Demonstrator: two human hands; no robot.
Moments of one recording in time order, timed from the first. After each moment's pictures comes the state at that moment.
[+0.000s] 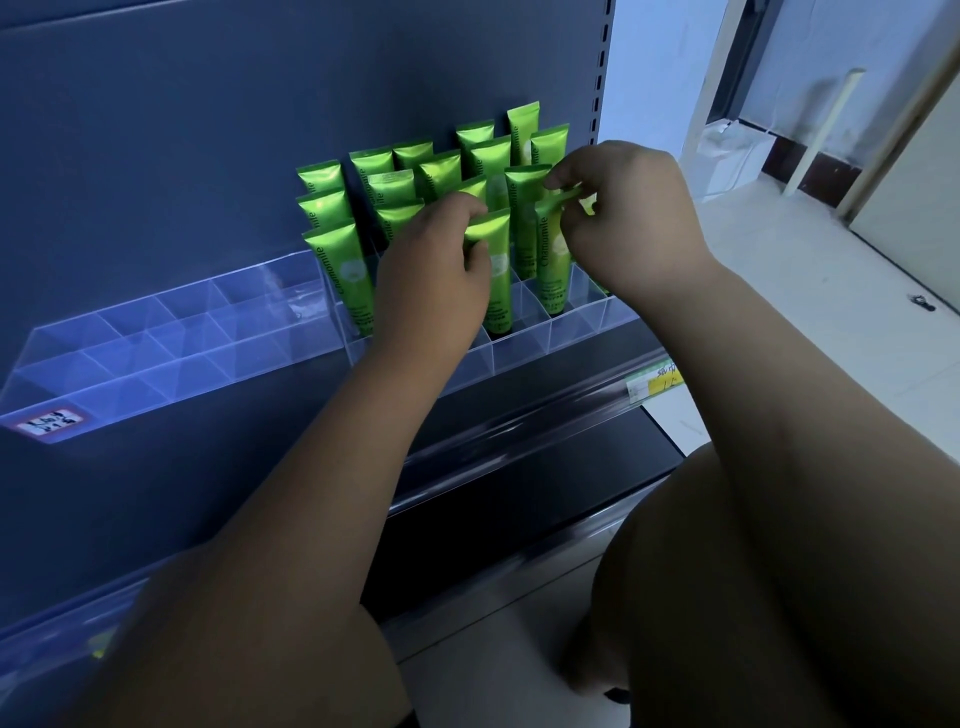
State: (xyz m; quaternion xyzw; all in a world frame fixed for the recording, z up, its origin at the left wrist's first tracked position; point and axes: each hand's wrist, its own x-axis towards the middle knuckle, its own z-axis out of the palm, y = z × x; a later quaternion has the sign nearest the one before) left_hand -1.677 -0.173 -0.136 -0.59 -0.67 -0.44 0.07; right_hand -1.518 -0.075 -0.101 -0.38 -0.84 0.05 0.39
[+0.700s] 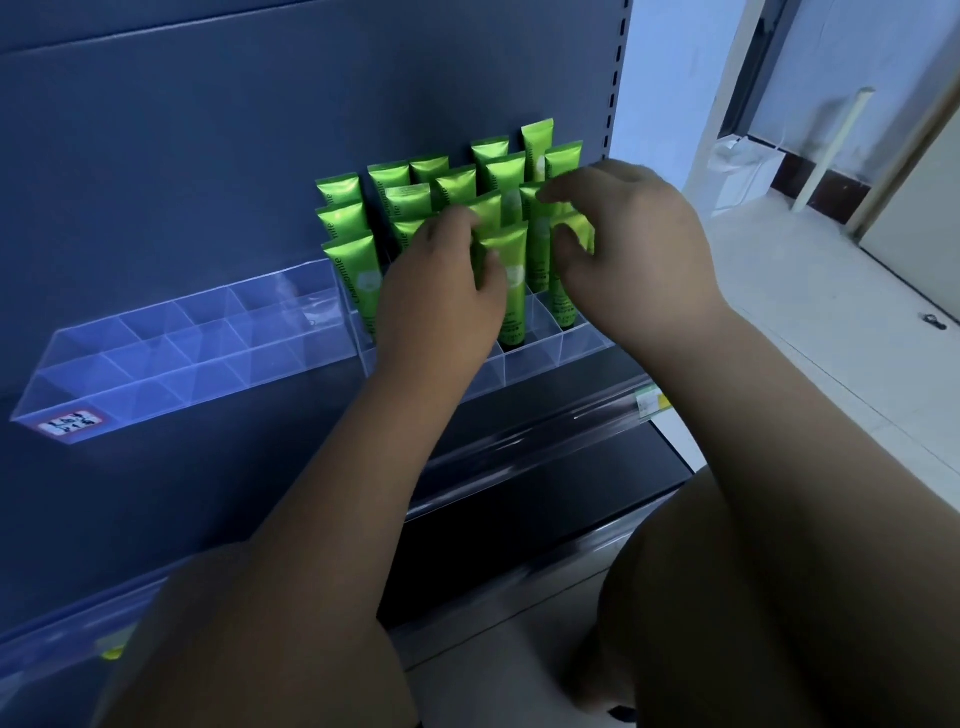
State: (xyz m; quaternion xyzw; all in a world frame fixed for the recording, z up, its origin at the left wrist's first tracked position) left_hand -1.672 -0.190 -0.124 -0.56 -0.72 -0.40 0.09; right_hand -1.522 -0.116 -0.094 -0.37 -0.85 0.02 0.38
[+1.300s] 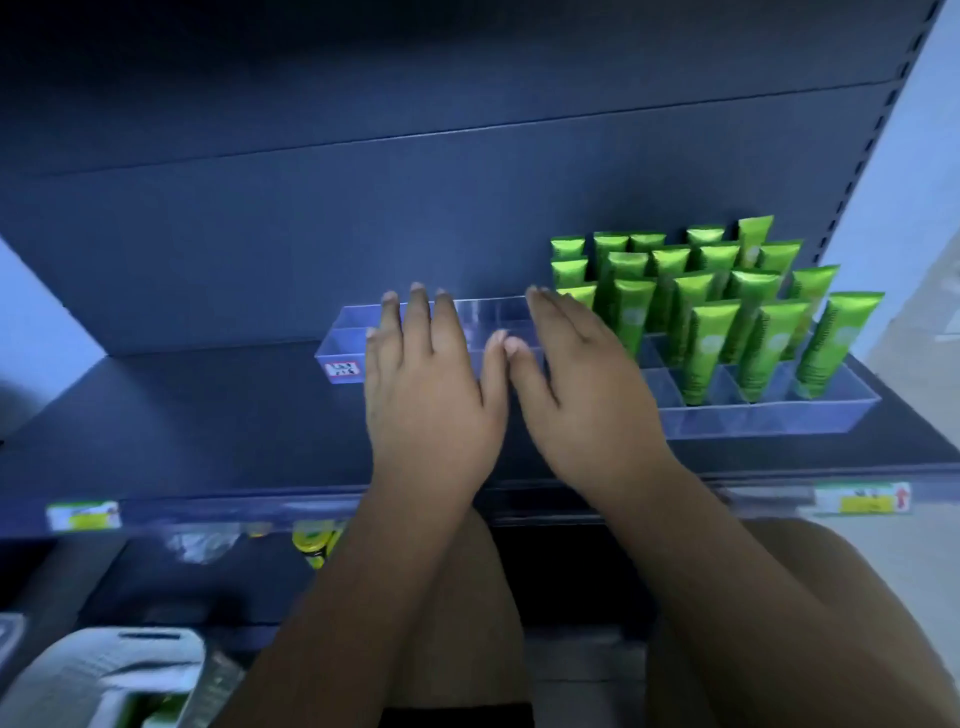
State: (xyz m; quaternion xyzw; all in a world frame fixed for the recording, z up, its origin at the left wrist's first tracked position) left_hand -1.724 -0.368 -0.108 -0.35 -0.86 -0.26 0.25; right_hand -1.630 -0.269 -0.106 -0.22 -0.89 0.16 0.37
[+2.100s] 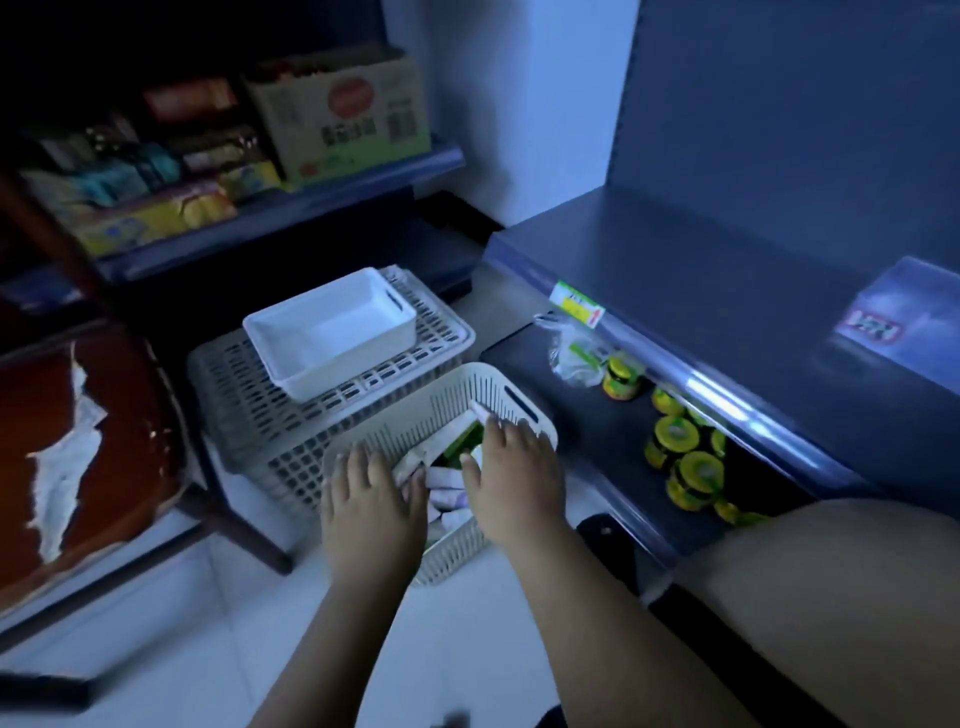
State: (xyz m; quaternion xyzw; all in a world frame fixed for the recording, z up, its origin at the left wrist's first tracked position) left_hand -1.707 -0.828 -0.305 0.21 -0.97 -0.10 0.10; right_hand -1.770 -0.683 -0.280 0.10 -0.99 0.13 -0.01
